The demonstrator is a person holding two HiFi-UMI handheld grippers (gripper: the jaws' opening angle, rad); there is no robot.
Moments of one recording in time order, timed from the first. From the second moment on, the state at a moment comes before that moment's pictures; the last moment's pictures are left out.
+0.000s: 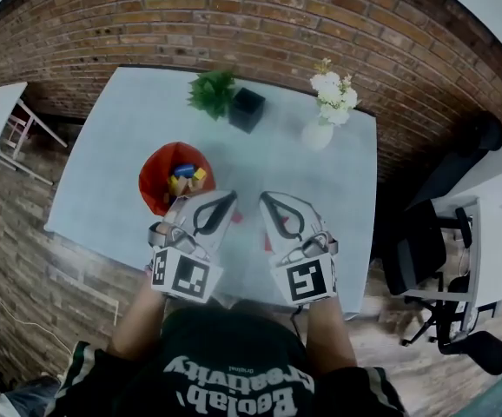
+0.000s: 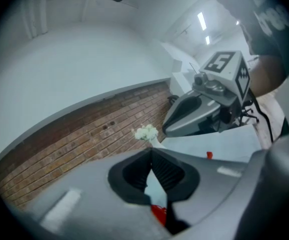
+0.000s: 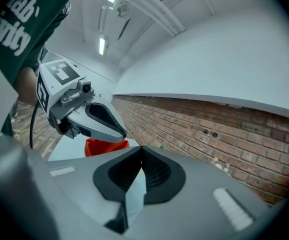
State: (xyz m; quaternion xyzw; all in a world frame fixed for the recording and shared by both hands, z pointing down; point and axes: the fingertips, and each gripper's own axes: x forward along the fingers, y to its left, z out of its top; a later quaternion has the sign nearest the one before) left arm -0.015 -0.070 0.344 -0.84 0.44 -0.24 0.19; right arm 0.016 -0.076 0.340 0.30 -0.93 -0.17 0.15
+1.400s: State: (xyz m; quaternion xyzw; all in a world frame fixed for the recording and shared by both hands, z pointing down) left arm -0.093 -0.083 0.366 -0.83 0.47 -0.26 0.15; right arm -0.062 -0.097 0.671 0.13 -0.88 0.06 0.45
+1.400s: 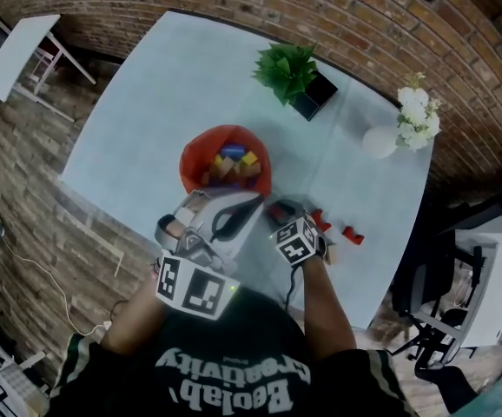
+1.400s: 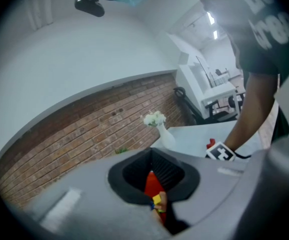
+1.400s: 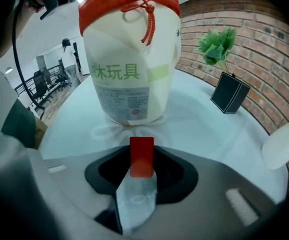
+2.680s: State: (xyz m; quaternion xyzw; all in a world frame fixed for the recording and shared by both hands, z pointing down) left arm -0.144 -0.108 0.367 -0.80 0.51 -0.27 0.14; right arm -0.097 -0.098 0.366 0.21 -0.95 -0.17 0.16
